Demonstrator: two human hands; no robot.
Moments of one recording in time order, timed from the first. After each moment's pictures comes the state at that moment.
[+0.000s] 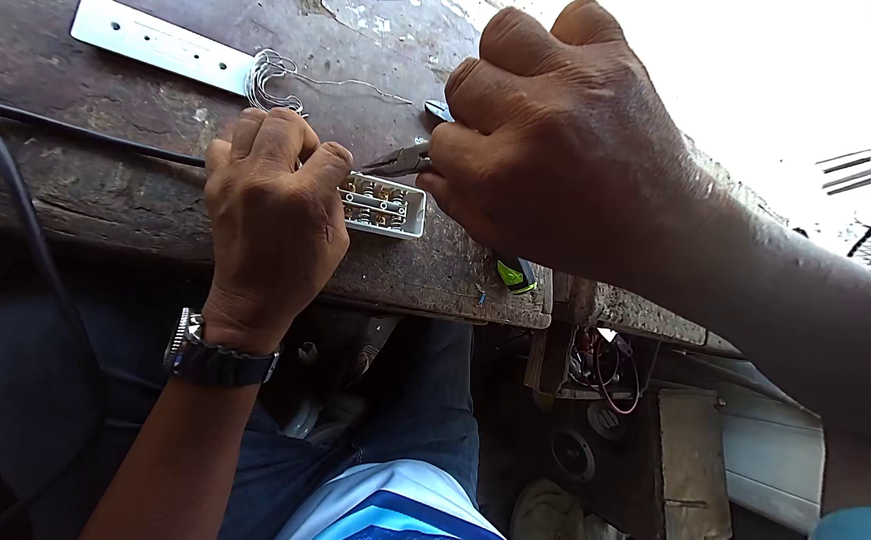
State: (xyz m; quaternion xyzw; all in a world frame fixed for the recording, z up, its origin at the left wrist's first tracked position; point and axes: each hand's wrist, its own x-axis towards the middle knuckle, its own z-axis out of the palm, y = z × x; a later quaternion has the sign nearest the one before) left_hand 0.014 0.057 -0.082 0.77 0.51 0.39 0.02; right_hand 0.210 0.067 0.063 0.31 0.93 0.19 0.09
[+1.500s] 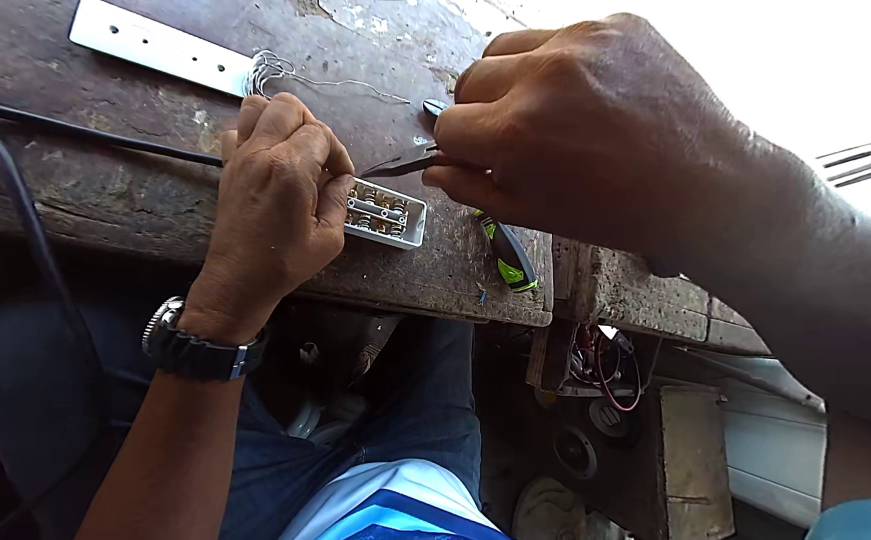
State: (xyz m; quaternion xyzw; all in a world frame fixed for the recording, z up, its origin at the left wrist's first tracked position) left_hand 0.003 0.074 -0.080 0.79 0.46 0.38 0.14; right_hand 0.216 0.082 0.078 0.31 0.94 0.11 0.13
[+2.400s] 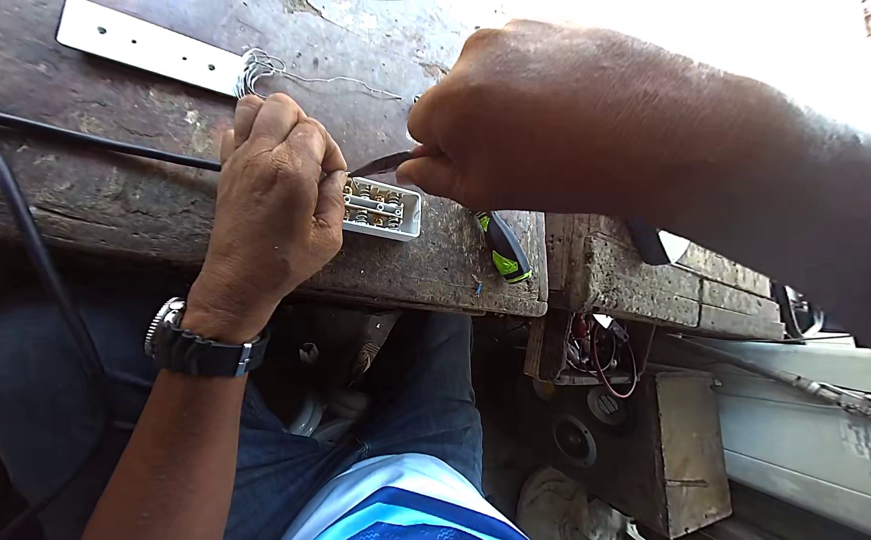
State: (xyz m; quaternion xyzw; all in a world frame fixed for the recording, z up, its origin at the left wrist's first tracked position) left_hand 0.005 0.073 -0.082 0.80 0.46 0.37 0.13; right_hand 0.186 0.086 0.085 0.40 0.89 0.02 0.22
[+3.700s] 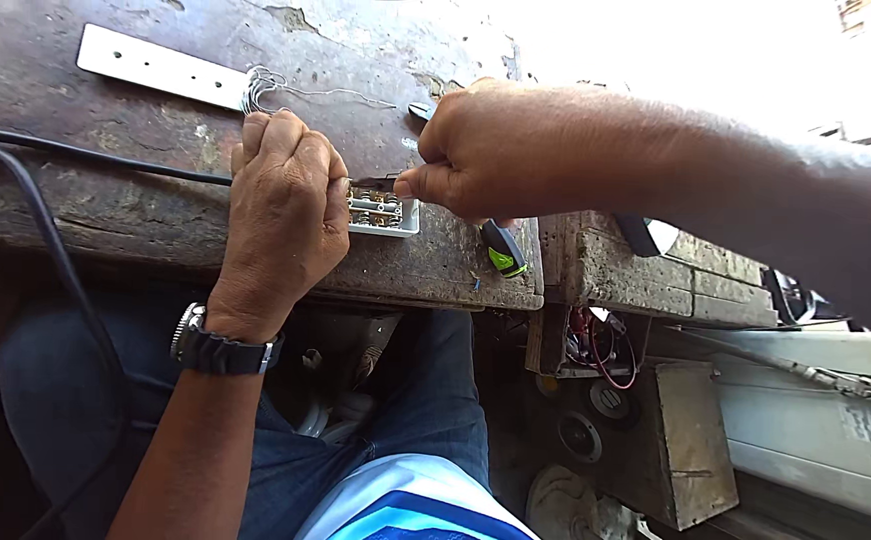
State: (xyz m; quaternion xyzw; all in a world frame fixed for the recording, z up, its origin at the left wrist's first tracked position) left_hand 0.010 0.068 -0.083 0.80 0.46 0.38 0.09; right_hand 0.176 0.079 0.085 0.58 0.75 -0.16 0.25
